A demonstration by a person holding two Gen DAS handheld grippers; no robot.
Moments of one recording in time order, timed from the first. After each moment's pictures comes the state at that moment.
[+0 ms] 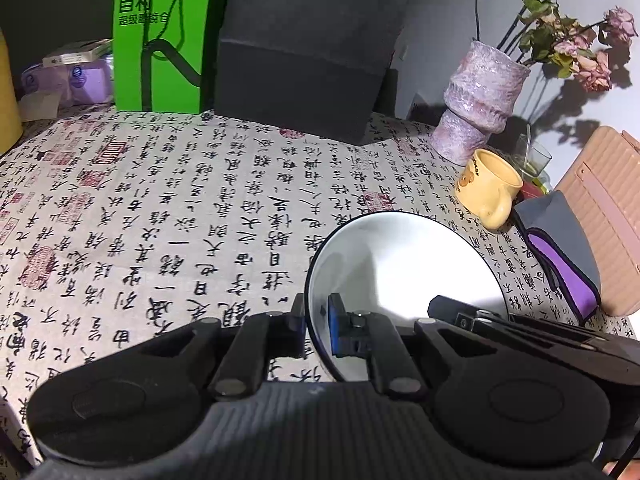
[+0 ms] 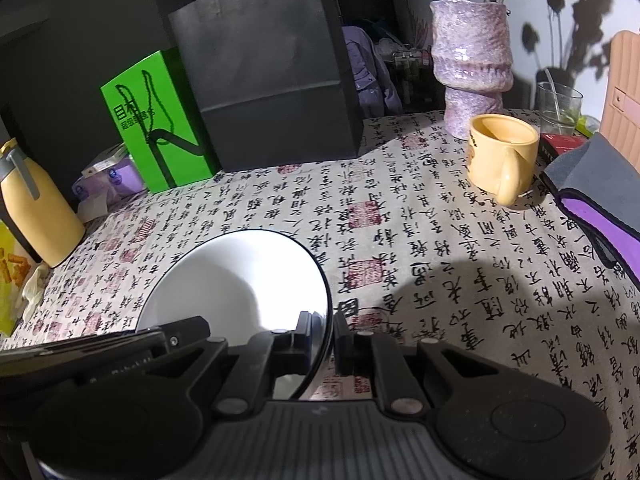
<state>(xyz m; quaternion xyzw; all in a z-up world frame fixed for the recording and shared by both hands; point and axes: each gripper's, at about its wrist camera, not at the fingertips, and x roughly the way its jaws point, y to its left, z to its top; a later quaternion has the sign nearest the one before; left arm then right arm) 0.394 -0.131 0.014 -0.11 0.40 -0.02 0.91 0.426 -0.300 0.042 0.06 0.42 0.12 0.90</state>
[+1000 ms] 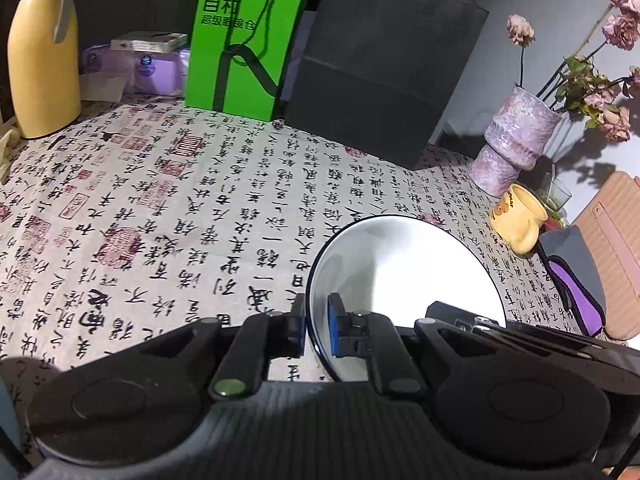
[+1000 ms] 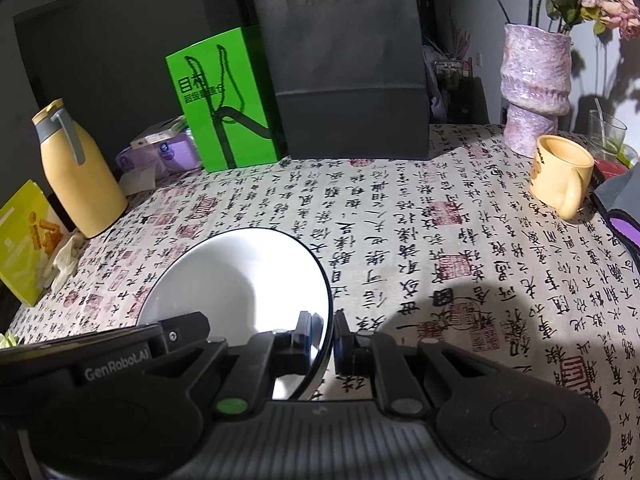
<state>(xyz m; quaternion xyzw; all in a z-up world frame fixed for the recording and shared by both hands) 0.349 -0.049 0.027 -0.15 0.38 0.02 0.91 0.392 -0.217 0.056 0.03 0.41 0.16 0.90</state>
